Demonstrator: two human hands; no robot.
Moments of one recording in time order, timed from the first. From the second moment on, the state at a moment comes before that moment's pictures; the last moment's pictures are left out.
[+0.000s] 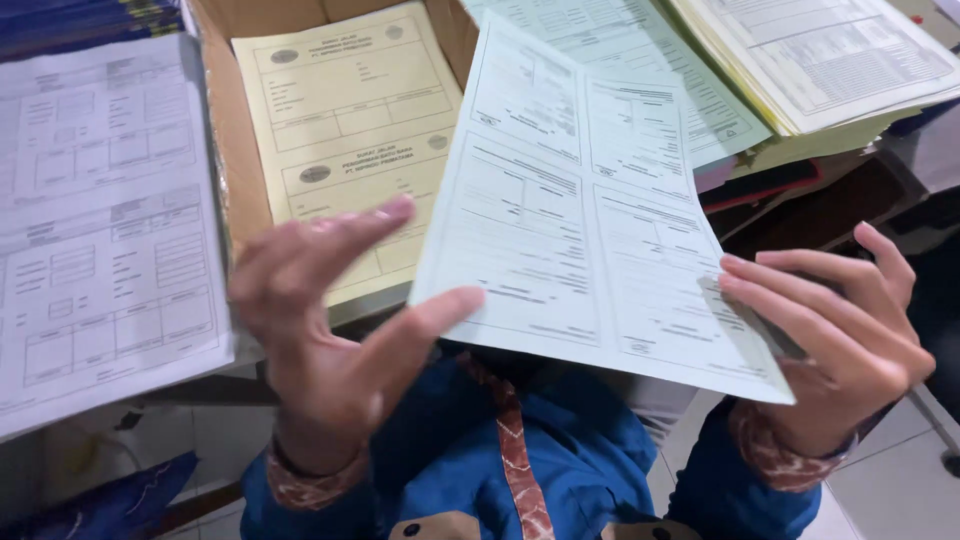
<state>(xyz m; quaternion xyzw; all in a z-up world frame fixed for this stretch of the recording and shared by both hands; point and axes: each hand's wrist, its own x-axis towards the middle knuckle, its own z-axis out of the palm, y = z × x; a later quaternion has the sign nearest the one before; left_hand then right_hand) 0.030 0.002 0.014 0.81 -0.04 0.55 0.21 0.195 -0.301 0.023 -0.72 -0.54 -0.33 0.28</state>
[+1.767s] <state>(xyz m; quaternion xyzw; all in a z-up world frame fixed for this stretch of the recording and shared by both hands) -0.029 0.012 0.007 0.88 0.07 0.45 -0.11 0.096 -0.248 0.089 -0.60 -0.74 -0.31 -0.07</state>
